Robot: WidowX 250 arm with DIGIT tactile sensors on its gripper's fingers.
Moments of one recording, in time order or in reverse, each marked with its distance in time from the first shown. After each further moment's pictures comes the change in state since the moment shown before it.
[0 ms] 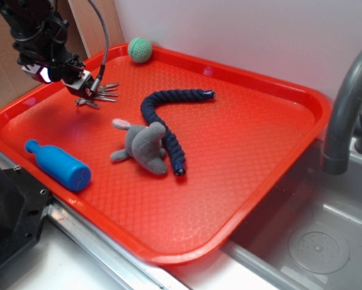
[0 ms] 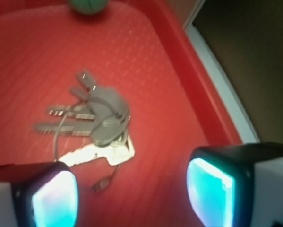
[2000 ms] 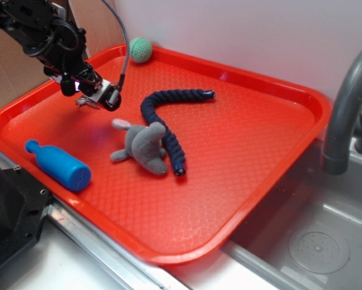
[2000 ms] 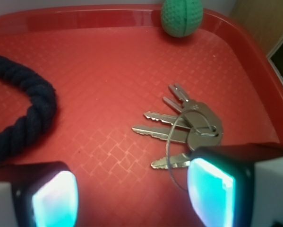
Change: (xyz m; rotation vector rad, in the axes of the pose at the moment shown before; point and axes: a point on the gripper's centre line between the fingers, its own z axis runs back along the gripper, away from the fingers) arm -0.008 -0.053 0.010 -0.204 -0.133 -0.137
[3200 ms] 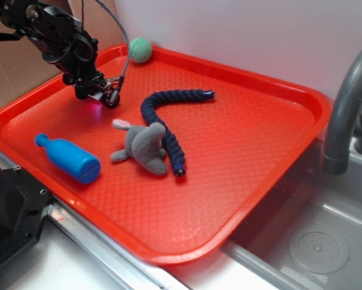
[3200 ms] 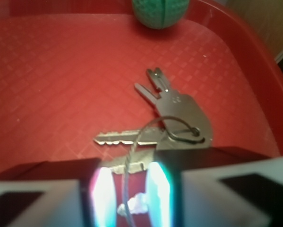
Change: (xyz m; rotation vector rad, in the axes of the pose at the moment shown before) arm 0.002 0.036 -0.042 0.089 0.071 -0.019
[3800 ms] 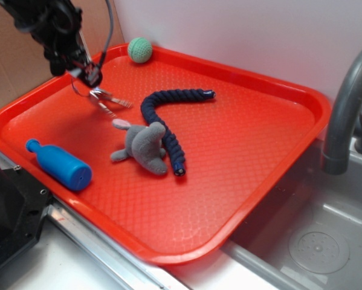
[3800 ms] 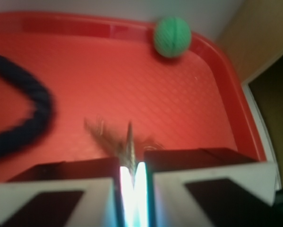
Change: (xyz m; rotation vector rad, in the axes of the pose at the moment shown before) arm 0.016 -0.036 0.095 -0.041 -0.111 -0.112
